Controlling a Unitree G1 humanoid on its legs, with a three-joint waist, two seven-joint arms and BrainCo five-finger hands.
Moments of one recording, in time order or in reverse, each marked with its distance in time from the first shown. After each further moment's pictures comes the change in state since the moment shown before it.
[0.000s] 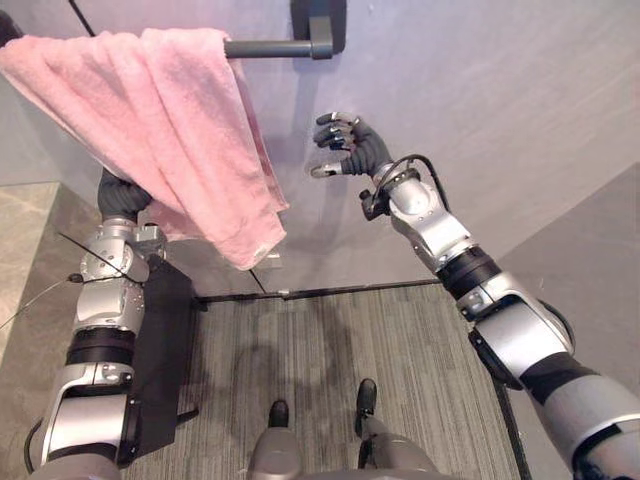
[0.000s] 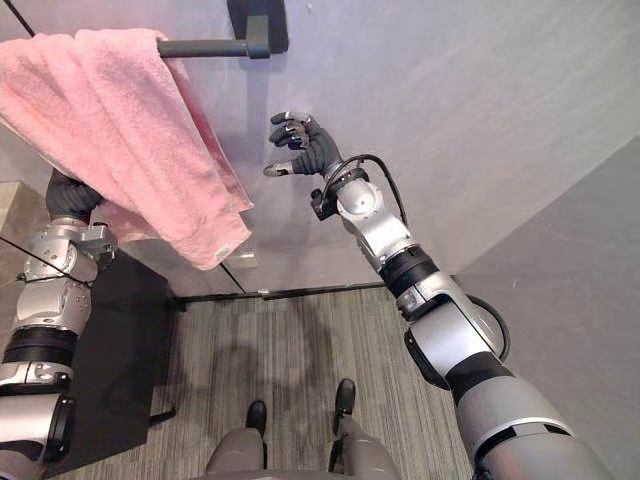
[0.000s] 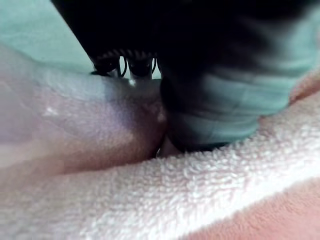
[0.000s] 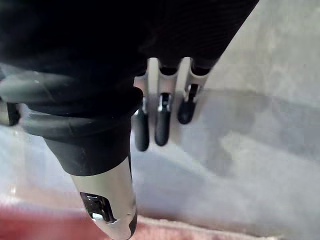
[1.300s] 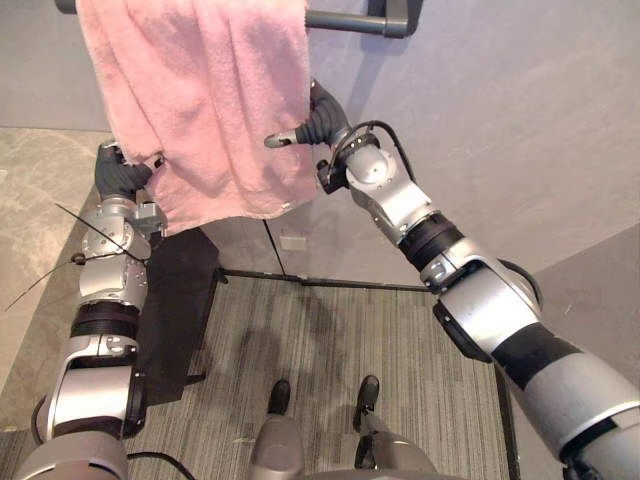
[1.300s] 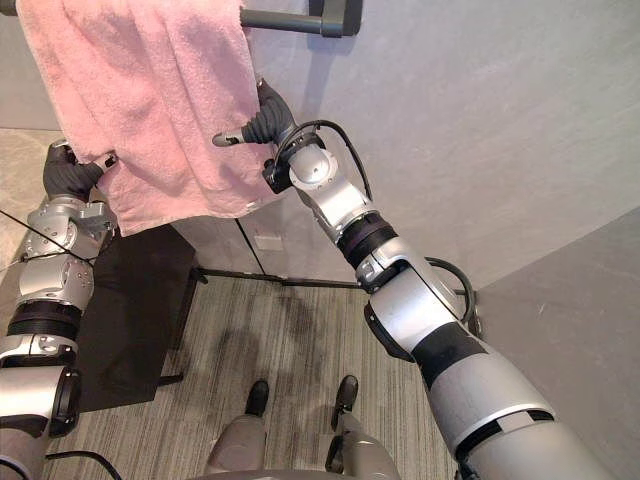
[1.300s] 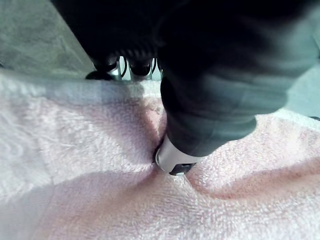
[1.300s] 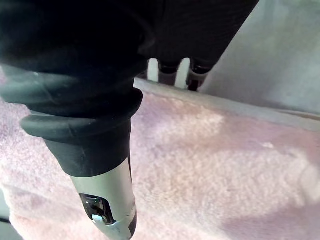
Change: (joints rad) left arm -0.155 0.009 -0.038 0.132 -0.012 -0.001 0.029; right arm -0.255 0.172 0.004 0.225 0.014 0.009 -0.057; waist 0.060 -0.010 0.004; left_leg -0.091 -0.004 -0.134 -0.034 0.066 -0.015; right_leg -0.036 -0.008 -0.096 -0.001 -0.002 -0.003
